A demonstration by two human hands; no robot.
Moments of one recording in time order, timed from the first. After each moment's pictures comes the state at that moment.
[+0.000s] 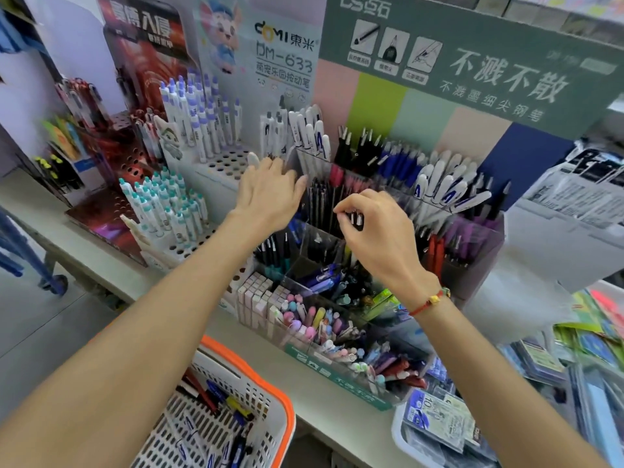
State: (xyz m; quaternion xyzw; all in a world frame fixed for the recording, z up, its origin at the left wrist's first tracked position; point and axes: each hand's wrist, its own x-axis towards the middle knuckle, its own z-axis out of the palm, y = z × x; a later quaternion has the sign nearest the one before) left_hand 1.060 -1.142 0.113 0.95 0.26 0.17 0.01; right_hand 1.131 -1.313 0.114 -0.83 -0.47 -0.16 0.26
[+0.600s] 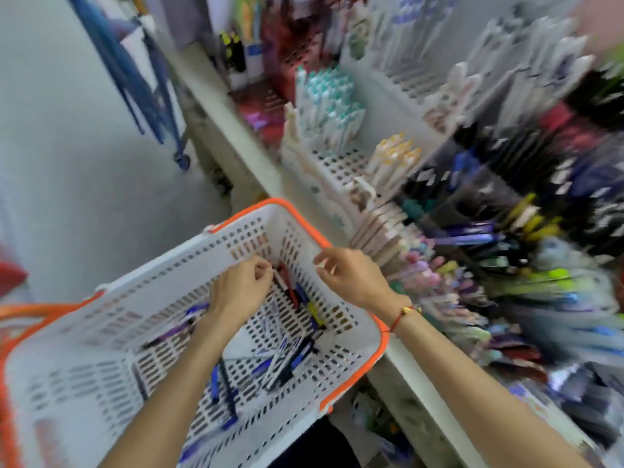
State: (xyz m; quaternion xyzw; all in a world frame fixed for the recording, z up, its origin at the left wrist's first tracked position) left_hand 0.772 -1.196 -0.076 0.73 0.59 0.03 0.35; right_hand 0.966 -1.256 -0.038 -0.73 -0.63 0.26 0.09
